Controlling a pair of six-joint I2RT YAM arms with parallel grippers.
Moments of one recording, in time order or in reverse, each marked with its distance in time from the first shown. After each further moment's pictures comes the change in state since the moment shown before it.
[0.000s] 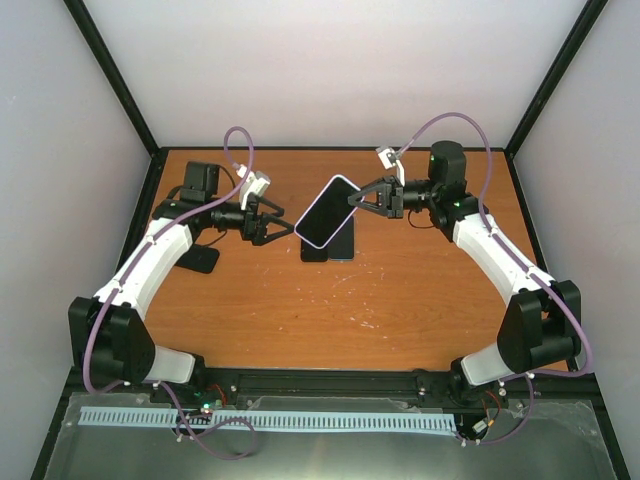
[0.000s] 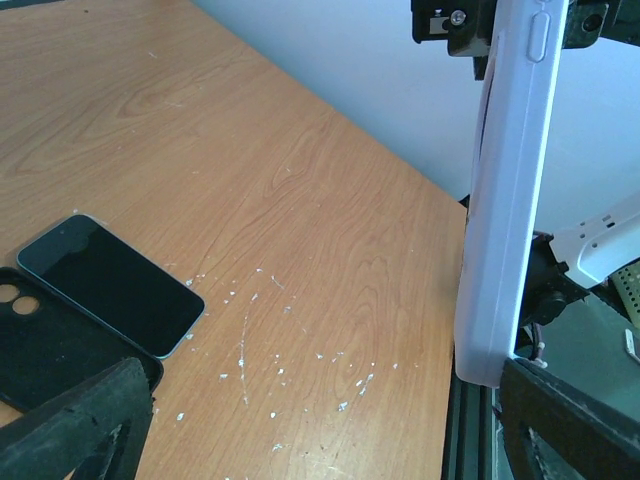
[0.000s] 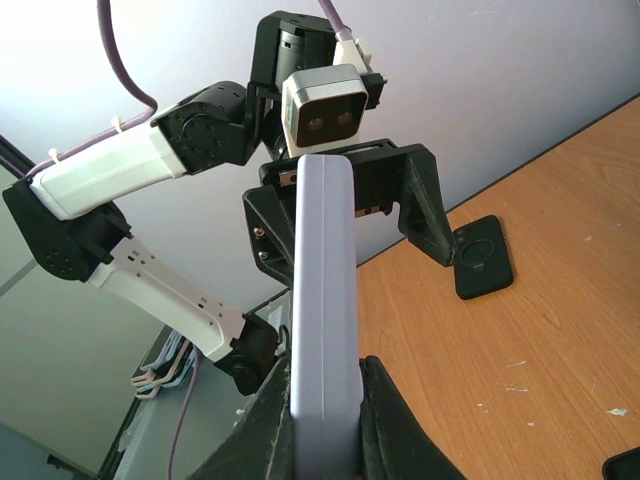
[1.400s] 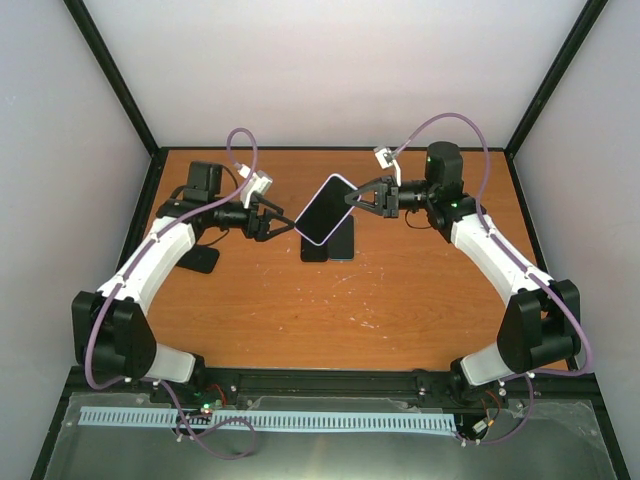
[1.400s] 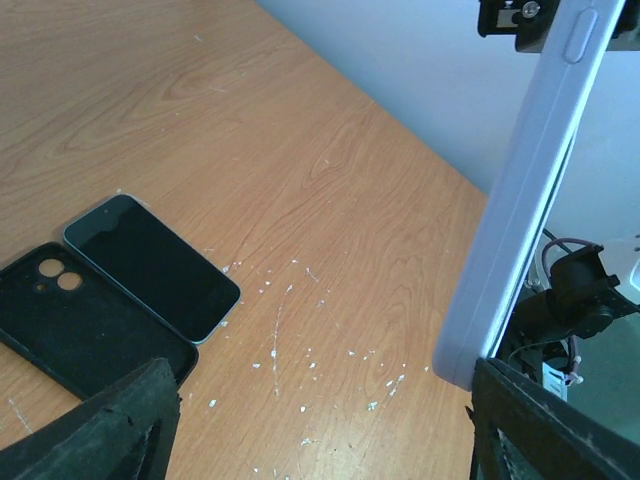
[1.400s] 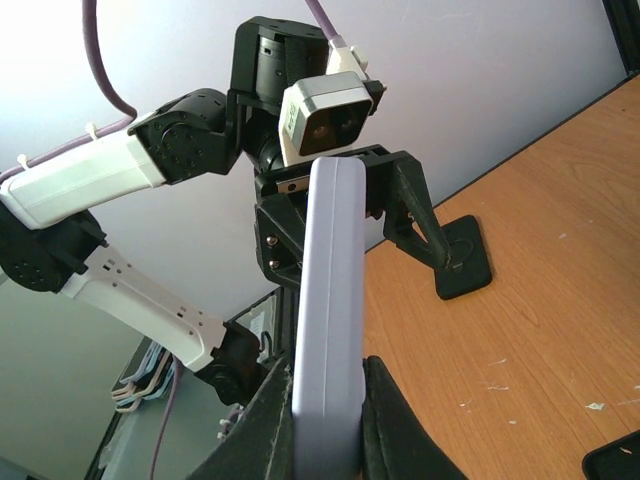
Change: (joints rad) left arm -0.006 0.021 -0.008 0.039 -0.102 -0.041; right arm 0.021 0.000 0.000 0.000 0.063 0.008
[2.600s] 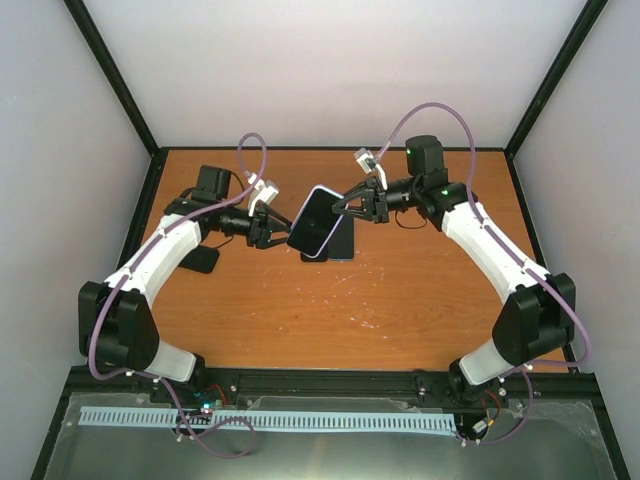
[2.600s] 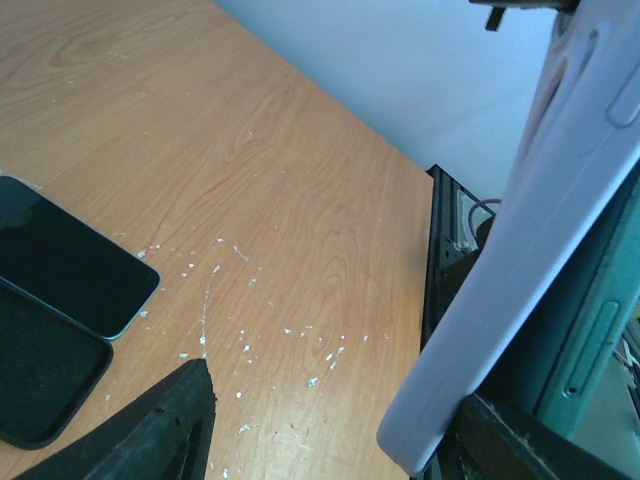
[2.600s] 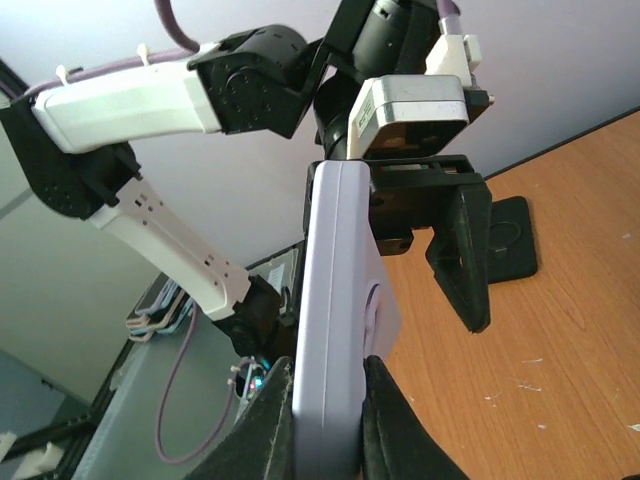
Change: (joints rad) left arm -0.027 0.050 0.000 -0.078 0.144 0.082; right arm 0.088 0.040 0.147 -0.321 -0.019 -0.283
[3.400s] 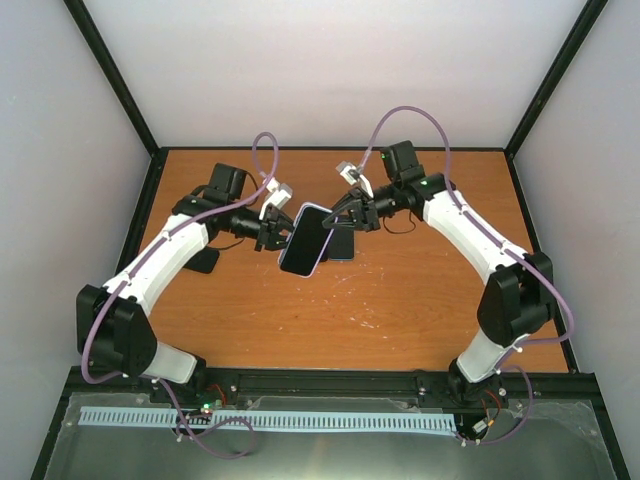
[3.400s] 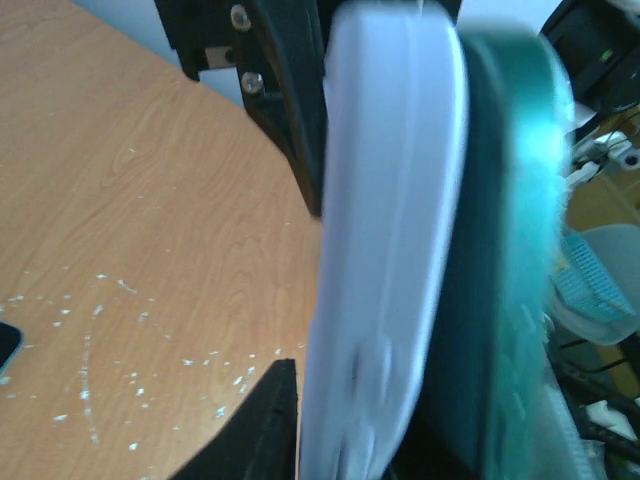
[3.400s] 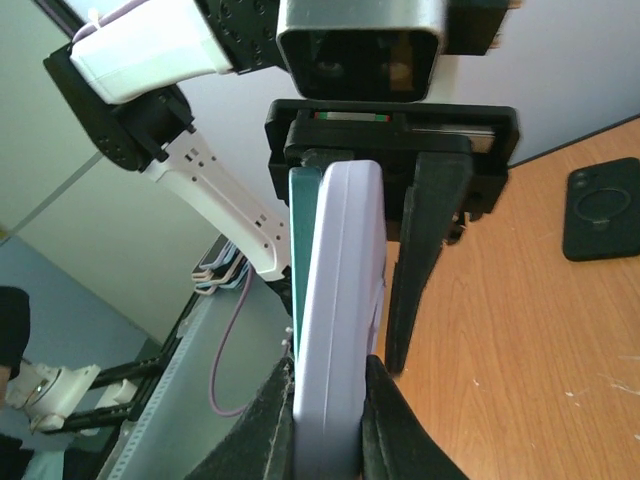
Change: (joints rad) left arm -0.109 -0.021 0.058 -0.078 0.101 0.038; right arm 0.052 0.144 0.127 -0.322 -0.120 -0.302
